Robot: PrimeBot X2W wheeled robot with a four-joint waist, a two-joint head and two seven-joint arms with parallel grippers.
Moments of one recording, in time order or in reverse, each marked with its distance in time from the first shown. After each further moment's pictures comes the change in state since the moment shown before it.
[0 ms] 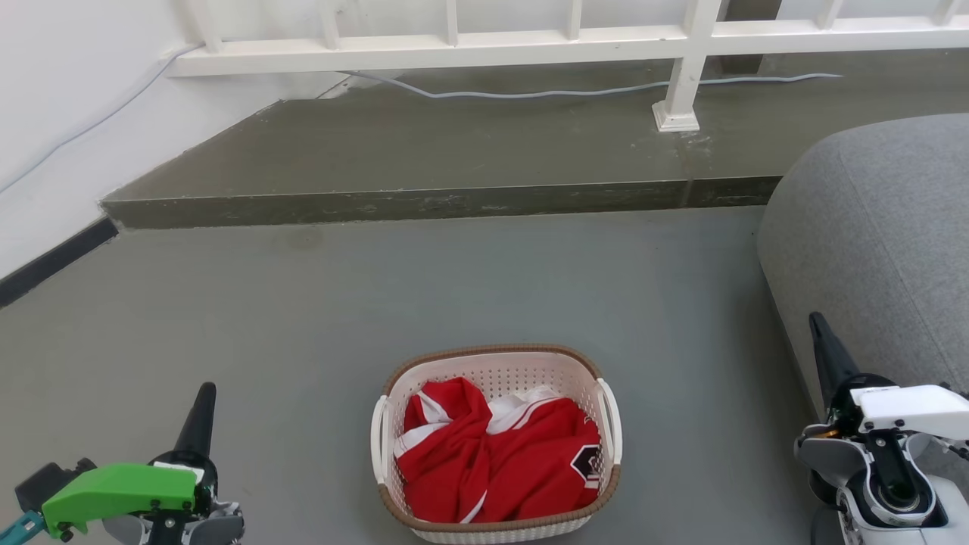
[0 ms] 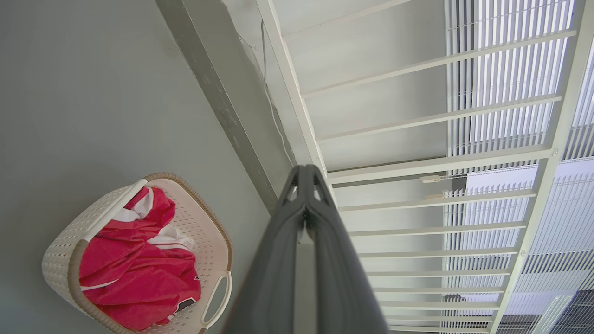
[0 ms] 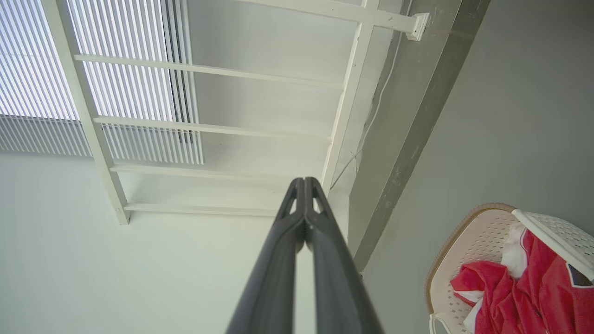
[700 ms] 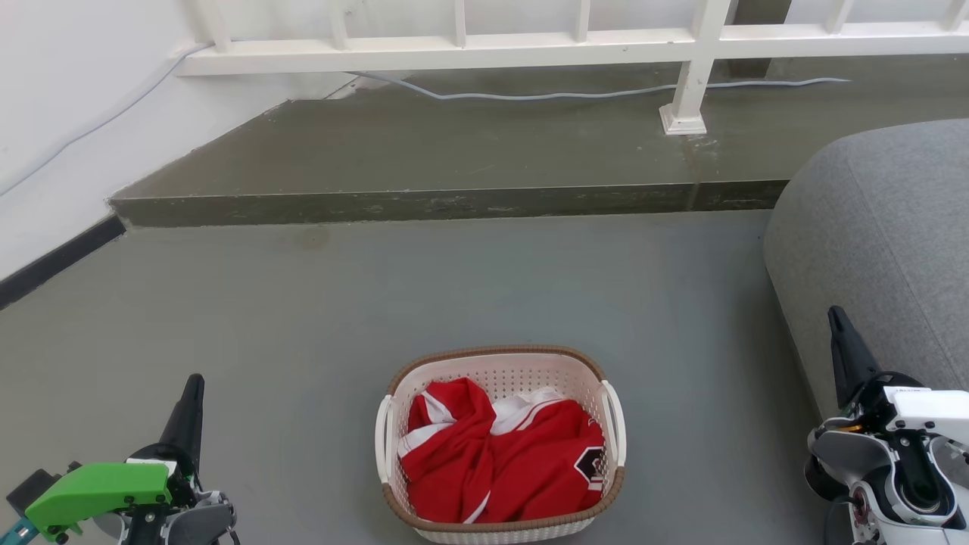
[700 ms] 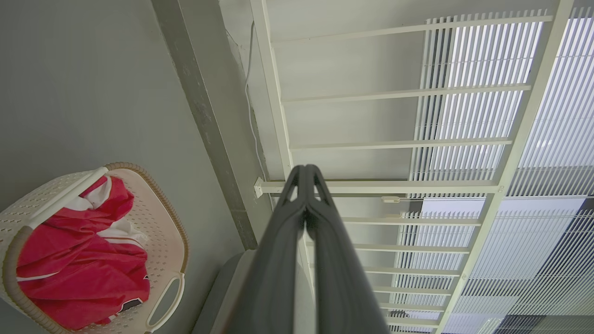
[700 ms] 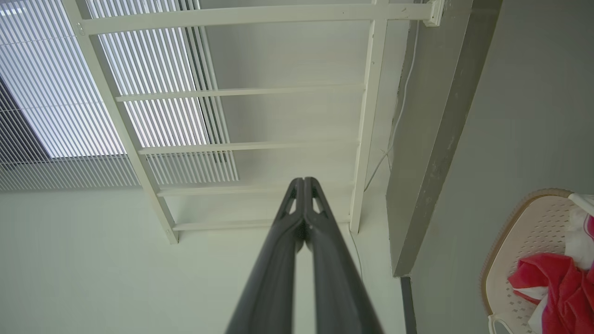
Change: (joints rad) left arm -0.026 -0.008 0.046 0.029 -0.174 -0.030 0.042; right arm -0.004 0.014 -0.067 0.000 0.164 0.029 0.045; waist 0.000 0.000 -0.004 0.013
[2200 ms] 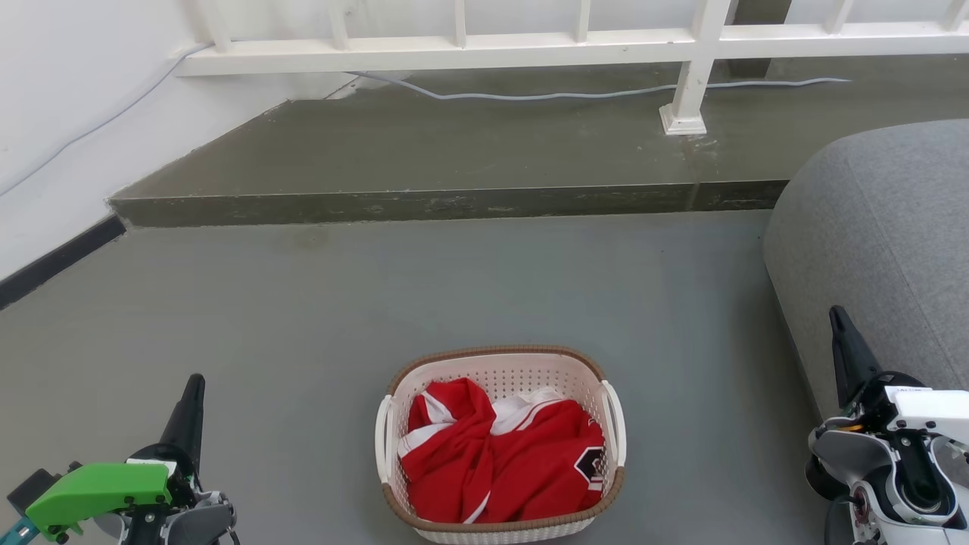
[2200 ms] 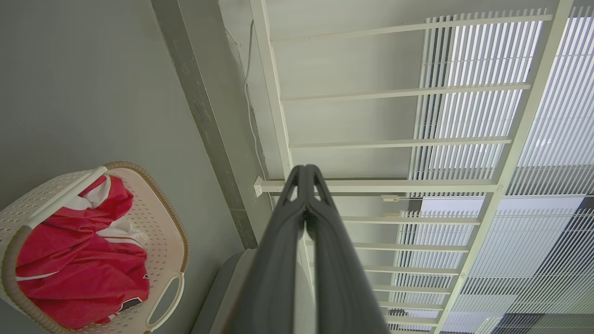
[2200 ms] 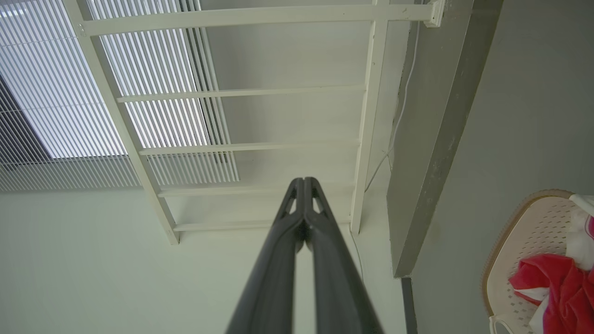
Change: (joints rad) left arm -0.002 -0.001 0.002 0.007 0.000 -0.007 0.007; right arm -0.001 0.001 -0.003 -0.001 0.000 0.000 0.000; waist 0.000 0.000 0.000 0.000
